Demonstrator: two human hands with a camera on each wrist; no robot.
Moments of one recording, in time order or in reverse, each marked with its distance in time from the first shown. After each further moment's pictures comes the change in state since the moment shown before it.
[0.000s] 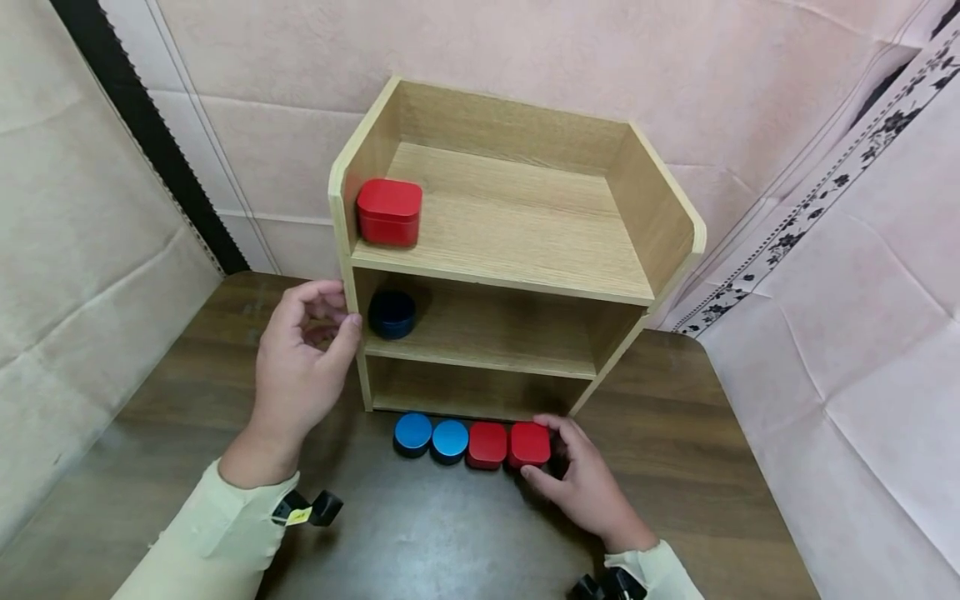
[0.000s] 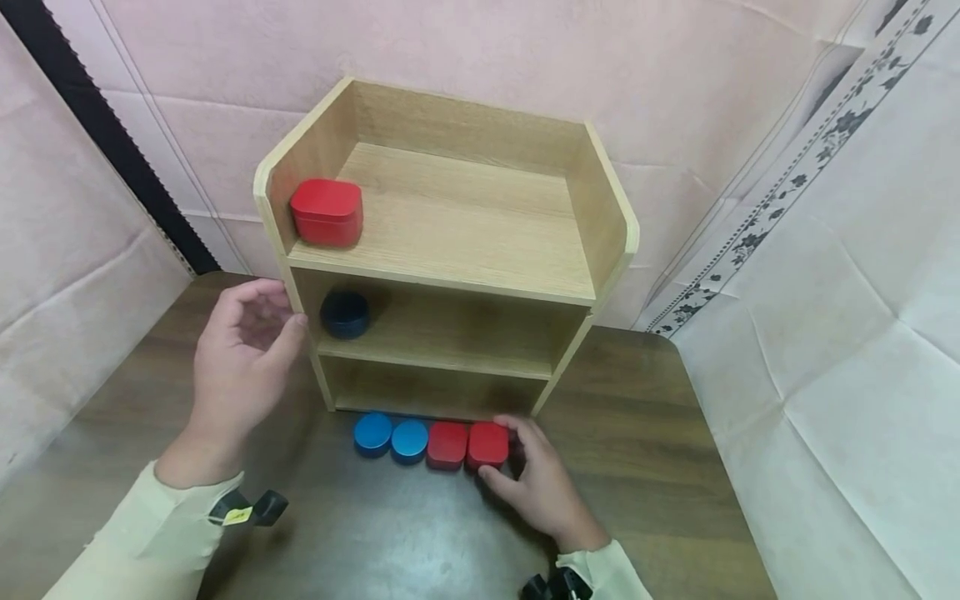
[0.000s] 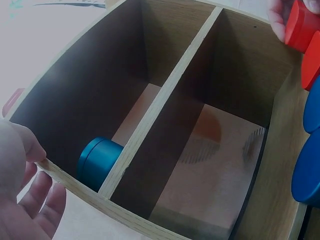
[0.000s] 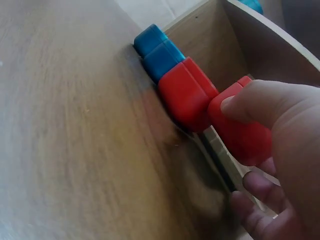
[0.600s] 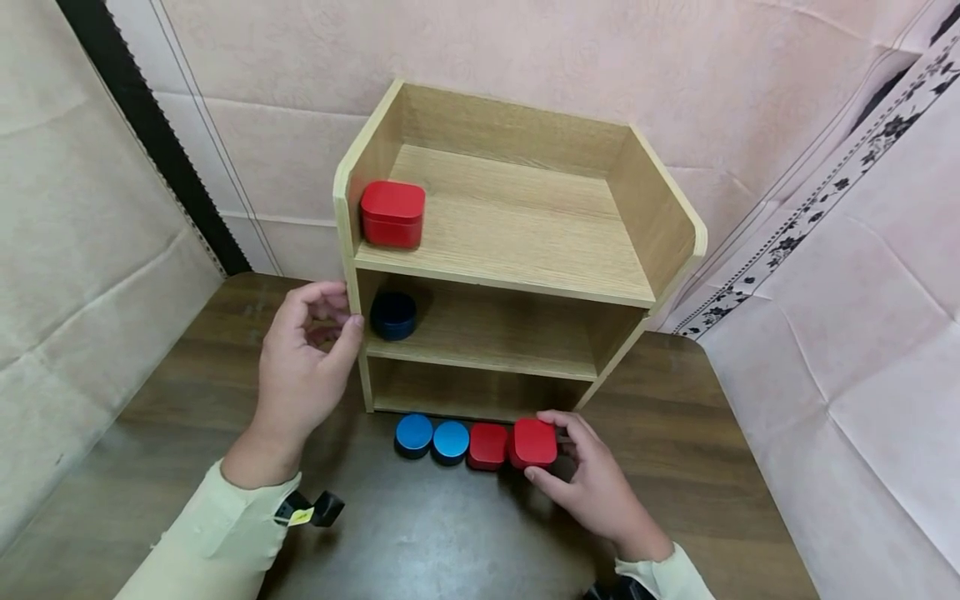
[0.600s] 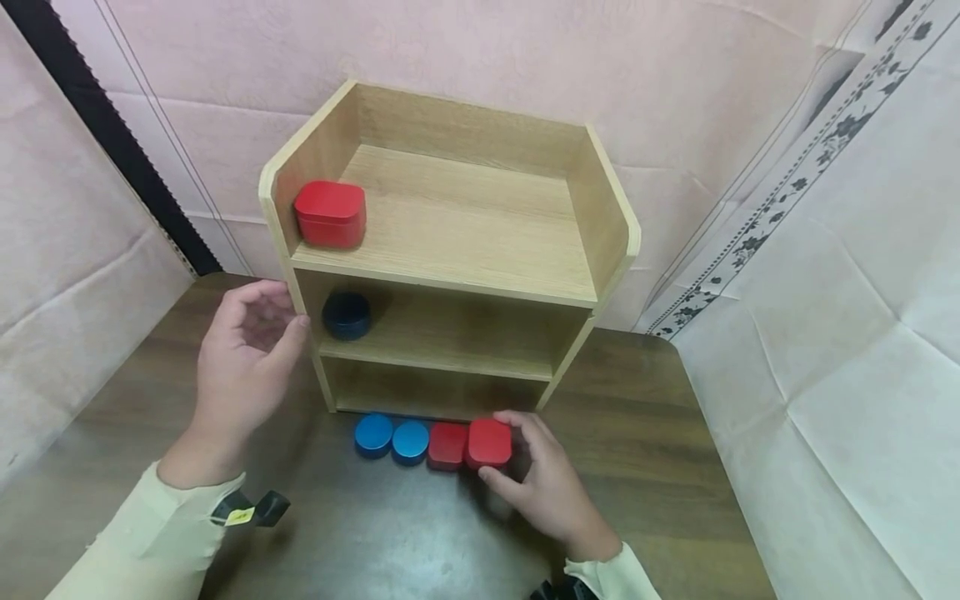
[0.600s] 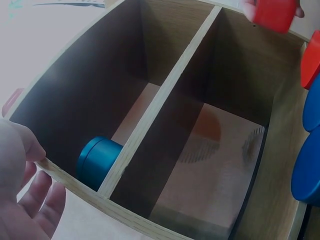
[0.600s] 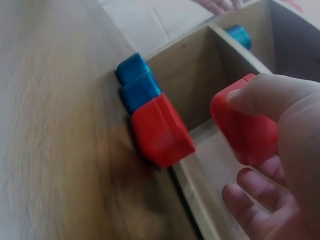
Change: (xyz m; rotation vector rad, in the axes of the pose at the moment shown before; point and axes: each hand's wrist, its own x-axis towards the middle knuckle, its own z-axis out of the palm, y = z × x) left_hand 0.000 0.000 -0.001 -0.006 -0.004 0.013; right_hand -0.006 -0.030 -0.016 0.021 0.009 -0.095
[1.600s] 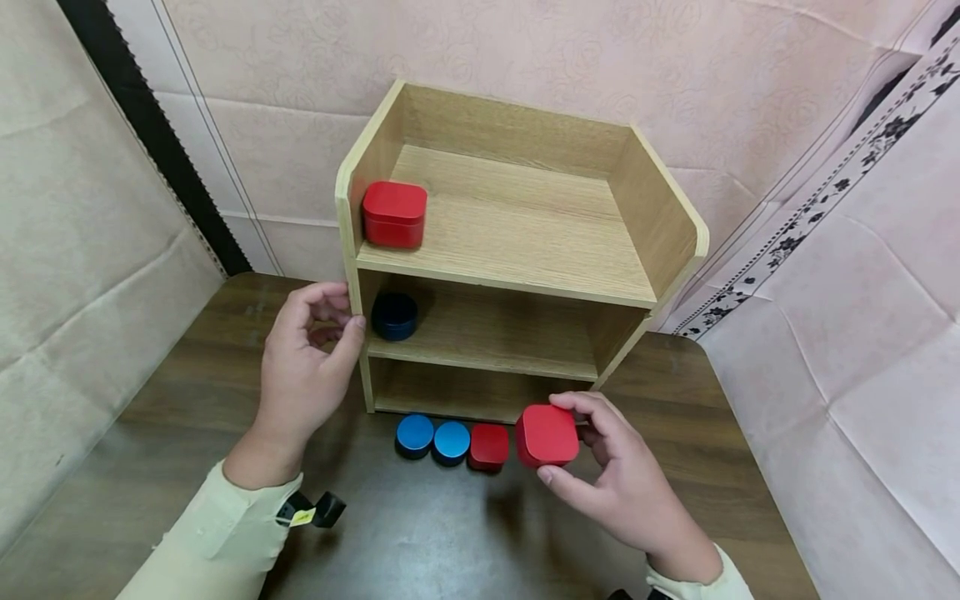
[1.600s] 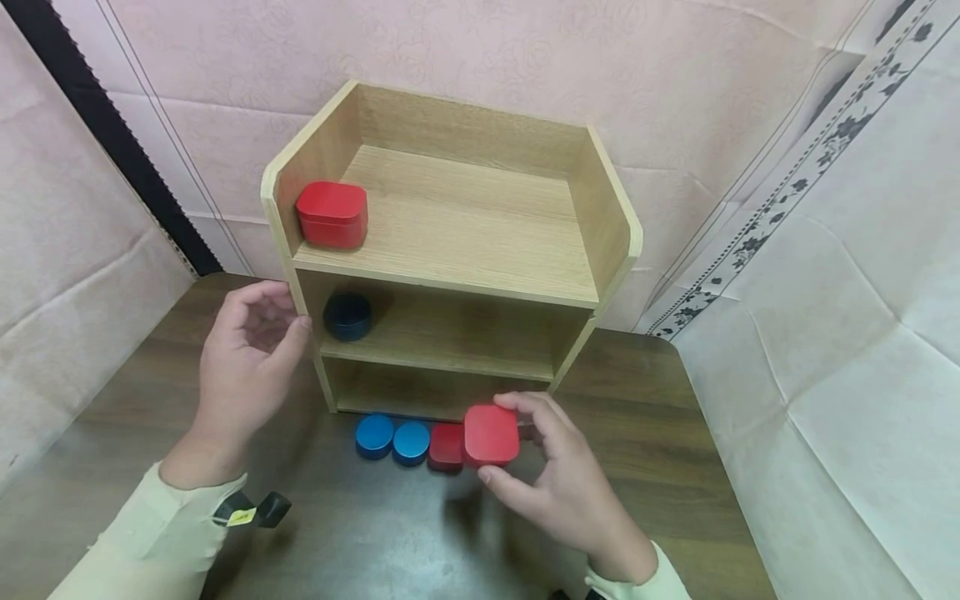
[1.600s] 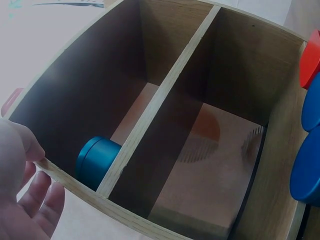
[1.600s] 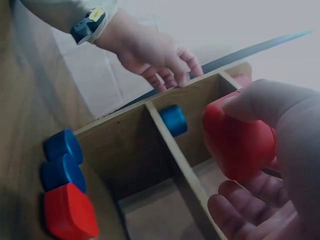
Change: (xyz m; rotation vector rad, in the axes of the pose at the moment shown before) left_hand -0.001 0.001 -0.001 -0.014 -0.003 0.011; right_hand -0.003 -0.085 -0.039 0.105 0.011 -0.231
